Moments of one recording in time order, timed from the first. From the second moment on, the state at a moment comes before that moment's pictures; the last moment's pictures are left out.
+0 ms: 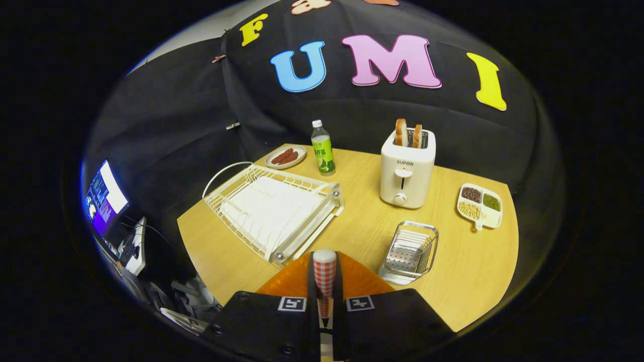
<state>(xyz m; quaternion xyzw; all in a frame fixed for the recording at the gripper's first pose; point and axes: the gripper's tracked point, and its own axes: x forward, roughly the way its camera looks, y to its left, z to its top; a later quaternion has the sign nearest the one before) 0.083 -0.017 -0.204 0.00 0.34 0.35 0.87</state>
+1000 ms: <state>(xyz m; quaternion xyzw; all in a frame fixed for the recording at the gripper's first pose) 0.060 -0.023 -0.265 0.01 0.42 0.25 0.87</state>
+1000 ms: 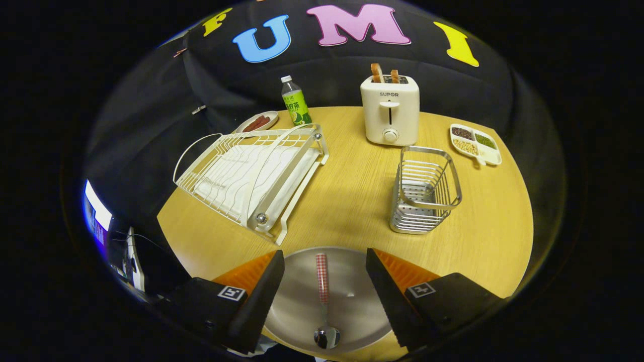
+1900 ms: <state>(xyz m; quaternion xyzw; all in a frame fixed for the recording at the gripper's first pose) 0.058 -0.035 0.026 0.06 0.12 0.08 0.99</state>
